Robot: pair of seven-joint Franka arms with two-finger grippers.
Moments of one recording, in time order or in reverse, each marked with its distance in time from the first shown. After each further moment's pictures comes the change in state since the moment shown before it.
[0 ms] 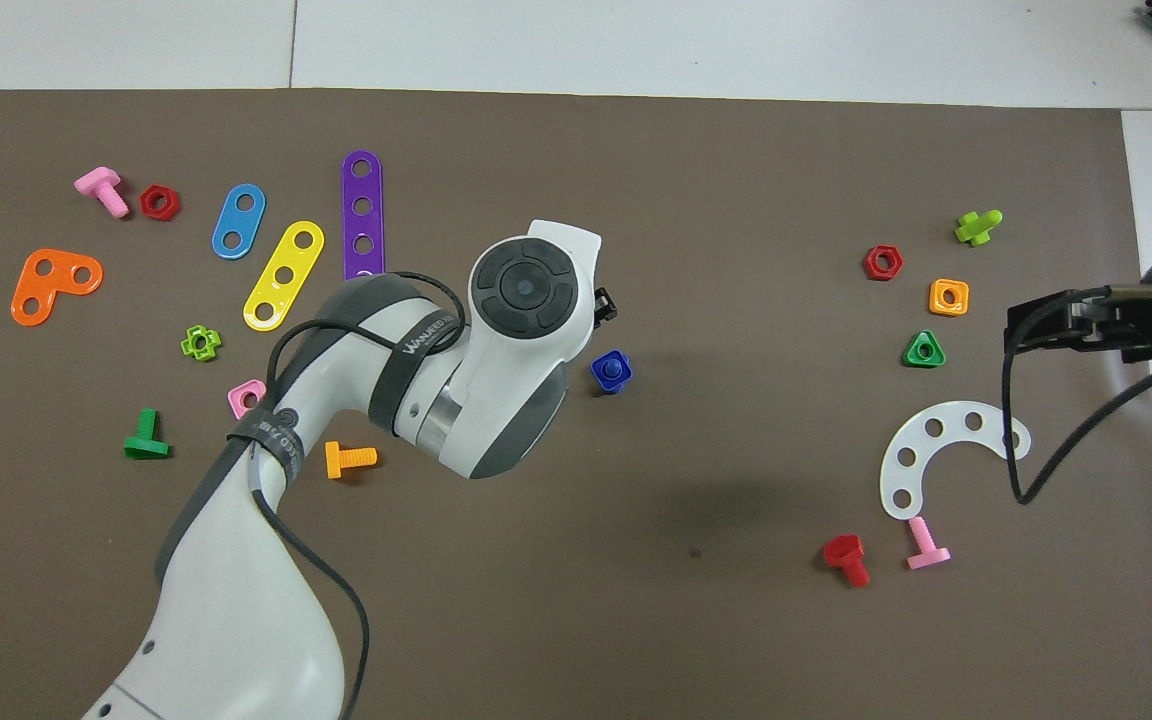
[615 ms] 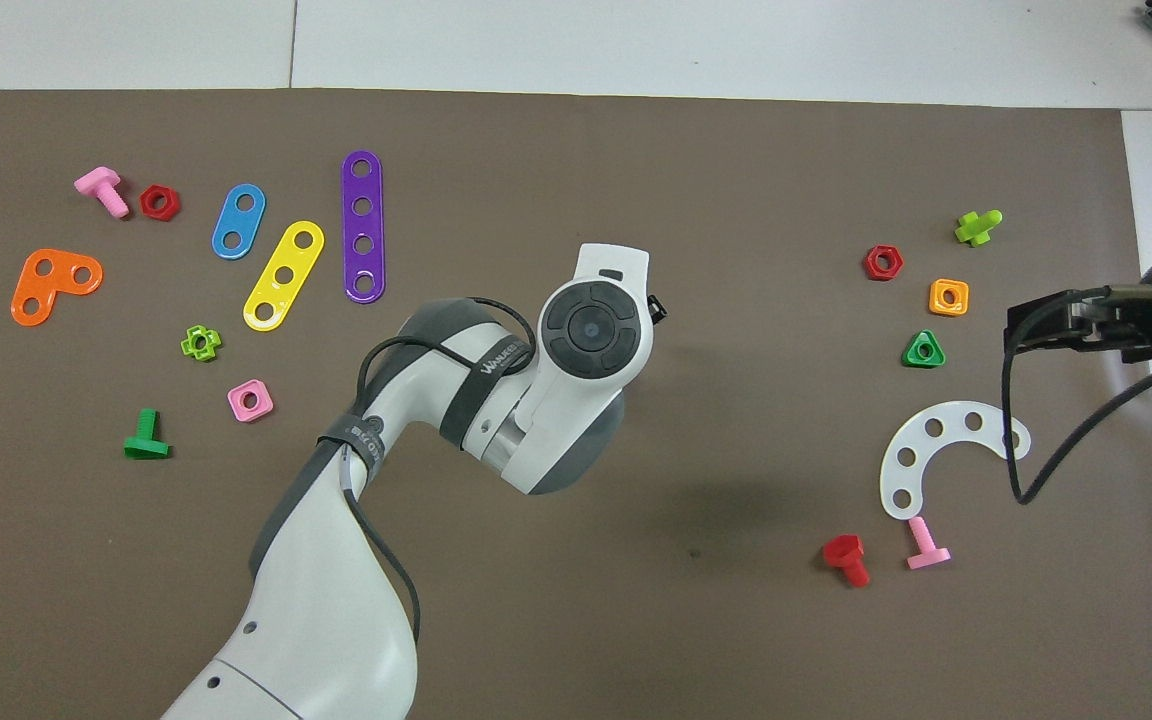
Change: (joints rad) left arm -0.073 0.083 -0.003 0.019 -0.009 0.106 -0.114; right arm 0.000 0.000 0.000 0.000 0.000 0.000 0.000
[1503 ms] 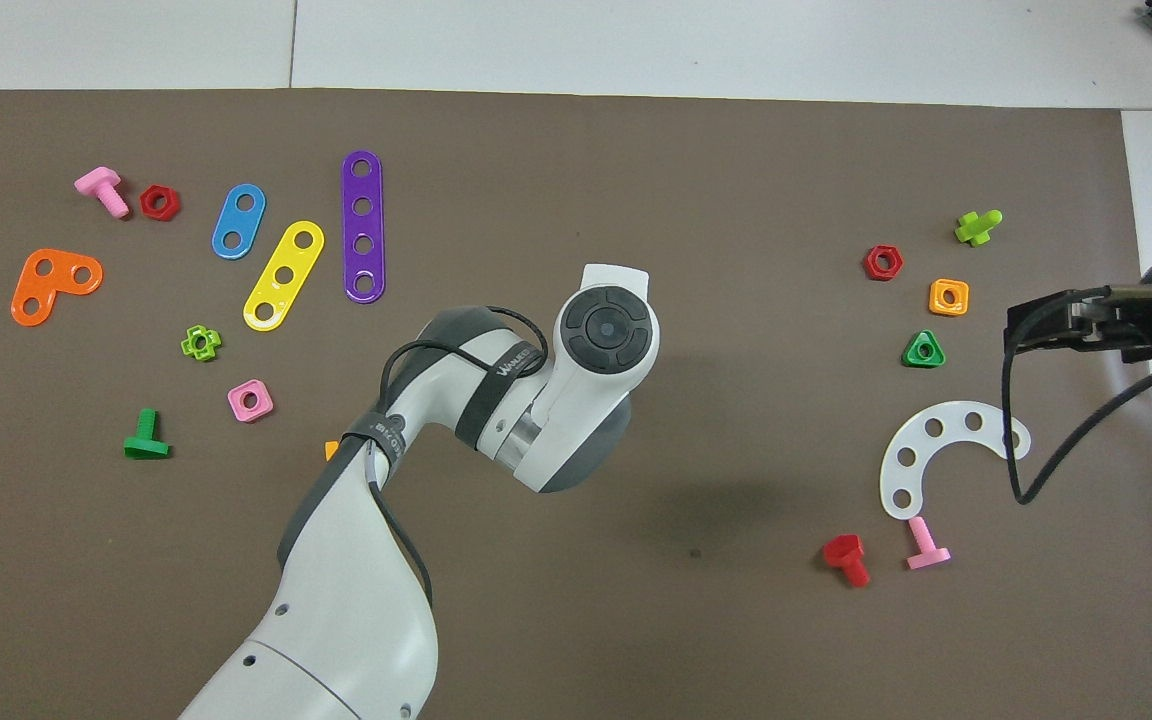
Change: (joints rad) left arm -0.005 0.030 0.009 0.012 -0.030 -0.084 0.000; right arm 0.000 0.000 0.000 0.000 0.000 0.000 0.000
